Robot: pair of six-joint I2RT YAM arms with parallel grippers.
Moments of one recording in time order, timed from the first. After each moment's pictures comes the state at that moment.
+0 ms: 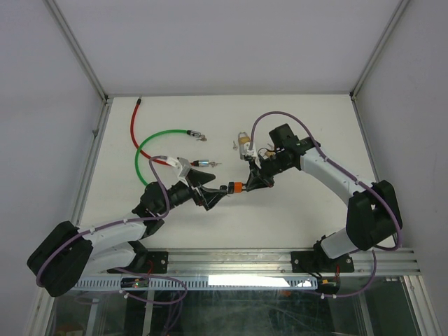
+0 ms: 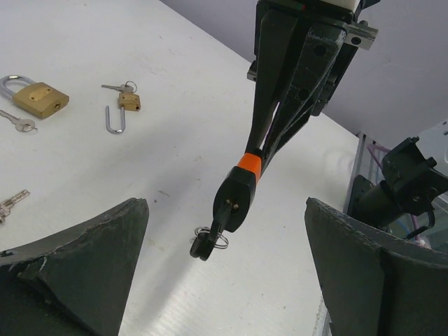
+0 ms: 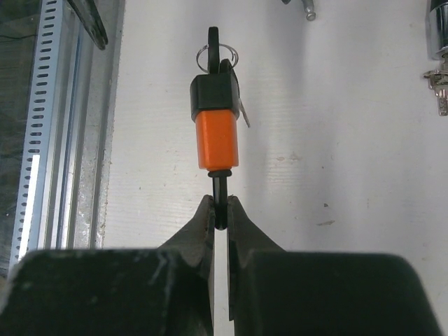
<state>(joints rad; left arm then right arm) -0.71 1.08 0.22 0.95 0.32 -0.43 0.49 1.49 1.10 -0.79 -0.94 -0.87</state>
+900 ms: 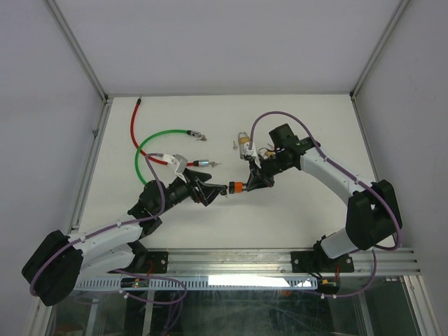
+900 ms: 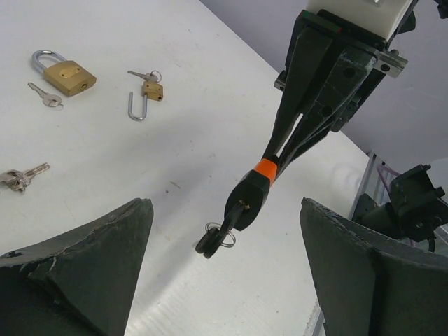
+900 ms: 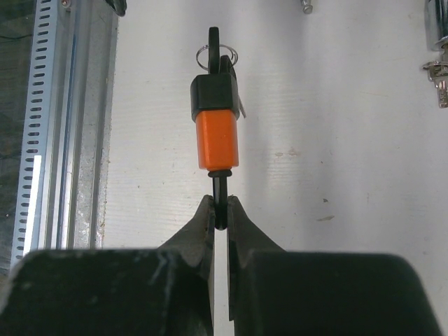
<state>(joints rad) -0.71 0.98 0.25 0.76 0.21 -0.50 0.49 1.49 1.10 -0.79 -0.93 -0.85</state>
